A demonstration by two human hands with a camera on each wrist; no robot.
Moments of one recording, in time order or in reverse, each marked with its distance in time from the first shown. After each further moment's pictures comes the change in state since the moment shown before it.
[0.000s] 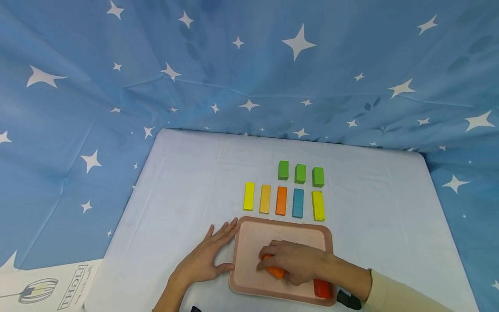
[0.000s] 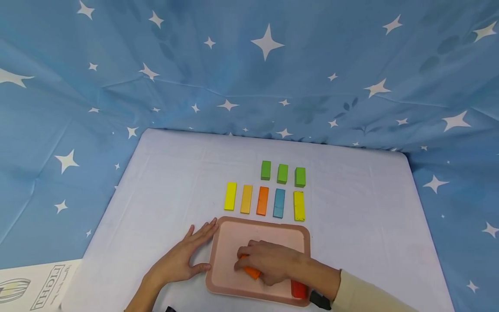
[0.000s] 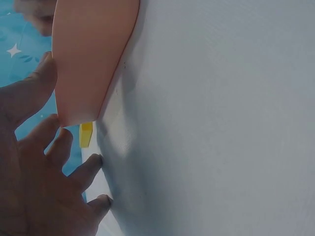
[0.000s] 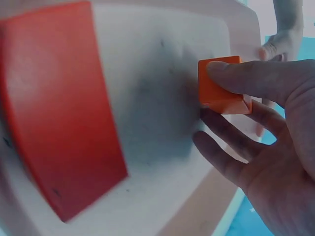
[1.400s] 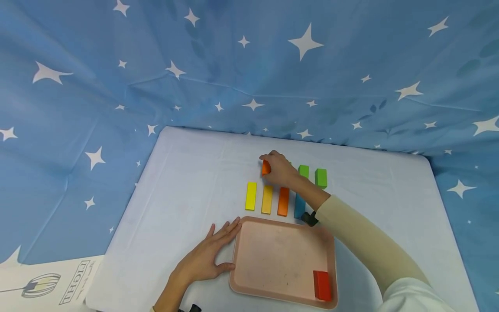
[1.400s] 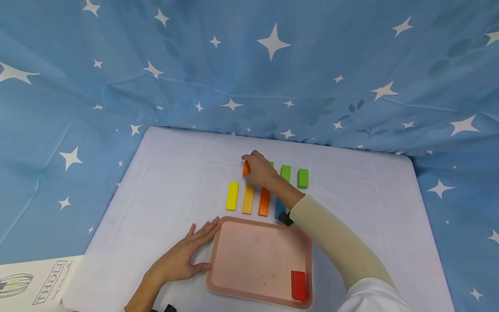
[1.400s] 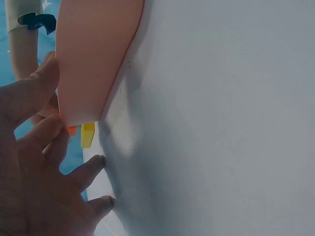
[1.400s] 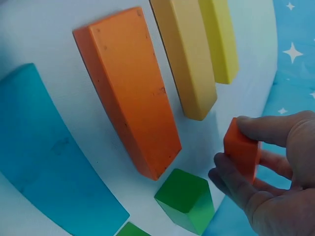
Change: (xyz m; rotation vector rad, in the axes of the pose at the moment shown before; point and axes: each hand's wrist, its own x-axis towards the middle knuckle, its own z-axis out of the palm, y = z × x) left_hand 0.002 0.002 -0.005 -0.011 -0.043 -0.040; right_hand 0.106 0.117 -0.132 0.105 0.446 0.546
